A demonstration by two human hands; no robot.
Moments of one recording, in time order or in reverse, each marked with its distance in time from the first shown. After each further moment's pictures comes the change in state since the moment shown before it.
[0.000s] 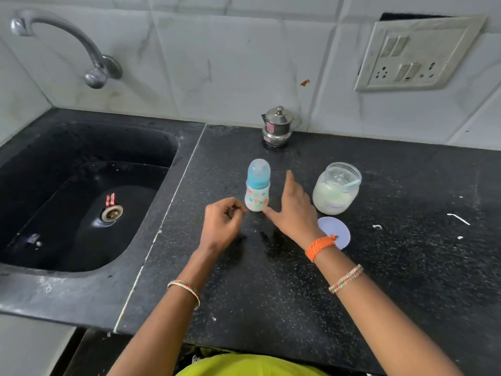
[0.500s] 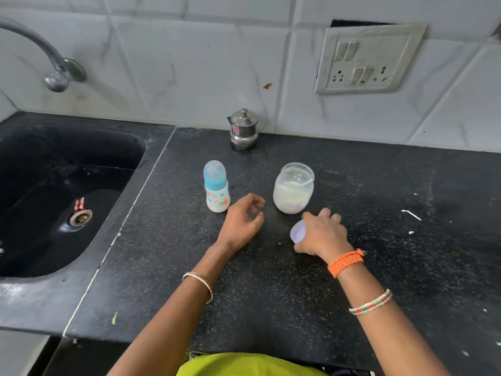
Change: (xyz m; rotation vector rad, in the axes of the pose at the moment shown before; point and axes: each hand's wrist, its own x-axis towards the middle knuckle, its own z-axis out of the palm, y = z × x) left_hand 0.001 0.051 0.104 -0.049 -0.255 -0.036; right_hand -0.041 0.100 -0.067 -0.413 -0.301 0.278
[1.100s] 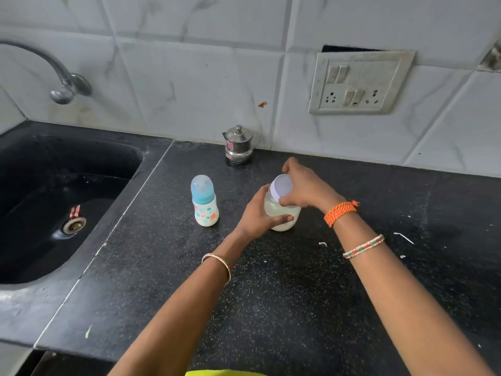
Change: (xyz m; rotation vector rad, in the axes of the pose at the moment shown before) left_hand 0.063 0.023 0.049 -0.178 -0.077 -0.045; right_hand 0.056 0.002 -0.098 0.355 0.151 -0.410
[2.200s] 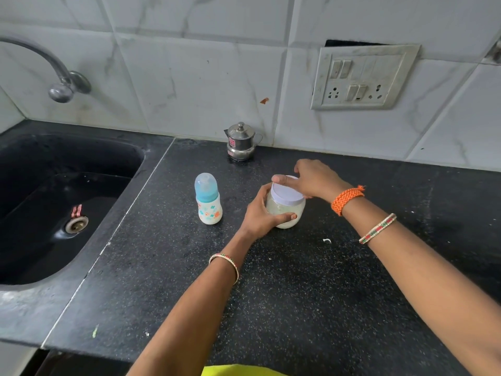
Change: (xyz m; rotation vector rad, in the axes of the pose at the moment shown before) left_hand -0.001 -0.009 0.002 -0.079 0.034 -0.036; right_hand 0.014 0.009 -0.004 -0.219 0.098 0.050
